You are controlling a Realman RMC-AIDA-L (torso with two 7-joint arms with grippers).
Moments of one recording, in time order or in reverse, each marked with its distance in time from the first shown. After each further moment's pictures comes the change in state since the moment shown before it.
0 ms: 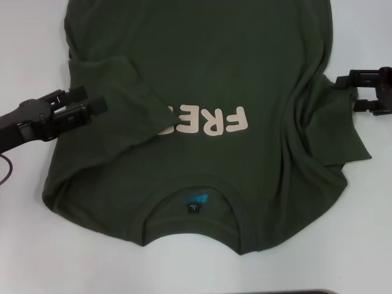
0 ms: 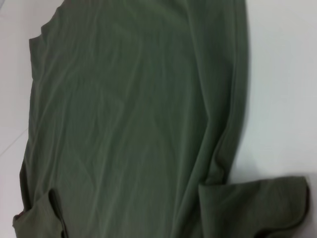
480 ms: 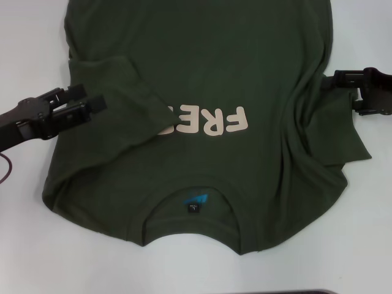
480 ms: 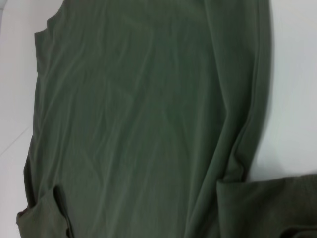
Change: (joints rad) left arm 0.002 -0.001 0.000 0.000 -0.010 0.000 0.002; right arm 0.021 0.032 -0.004 0.014 -0.003 0.034 -0.009
